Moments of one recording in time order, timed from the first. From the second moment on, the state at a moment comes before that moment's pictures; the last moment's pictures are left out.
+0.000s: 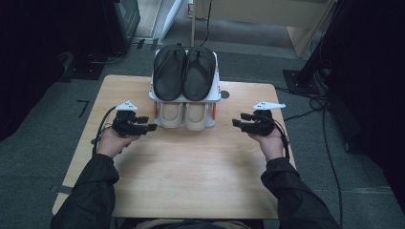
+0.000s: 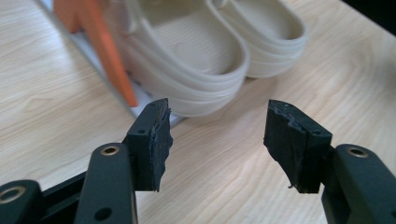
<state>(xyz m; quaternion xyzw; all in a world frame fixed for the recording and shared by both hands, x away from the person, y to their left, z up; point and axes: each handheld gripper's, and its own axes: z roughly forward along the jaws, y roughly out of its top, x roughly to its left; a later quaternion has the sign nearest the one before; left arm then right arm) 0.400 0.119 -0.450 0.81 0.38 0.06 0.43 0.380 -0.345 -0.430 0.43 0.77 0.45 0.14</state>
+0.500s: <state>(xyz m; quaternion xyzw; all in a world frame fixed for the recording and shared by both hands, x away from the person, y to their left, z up) 0.383 0.098 -0.451 0.82 0.36 0.05 0.43 0.352 -0.323 -0.461 0.42 0.78 0.45 0.10</state>
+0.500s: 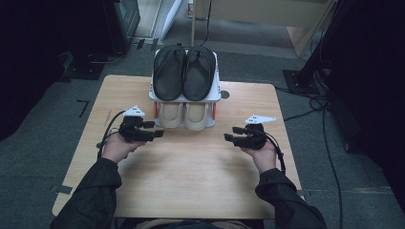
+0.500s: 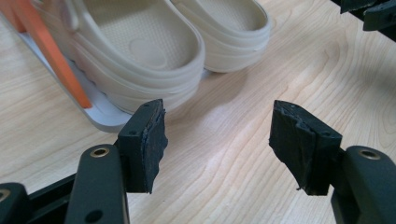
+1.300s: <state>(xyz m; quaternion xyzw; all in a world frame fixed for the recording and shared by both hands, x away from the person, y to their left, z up) 0.384 0.076 -0.463 0.83 0.36 0.04 0.42 0.357 -0.305 -0.473 0.41 0.80 0.43 0.09</state>
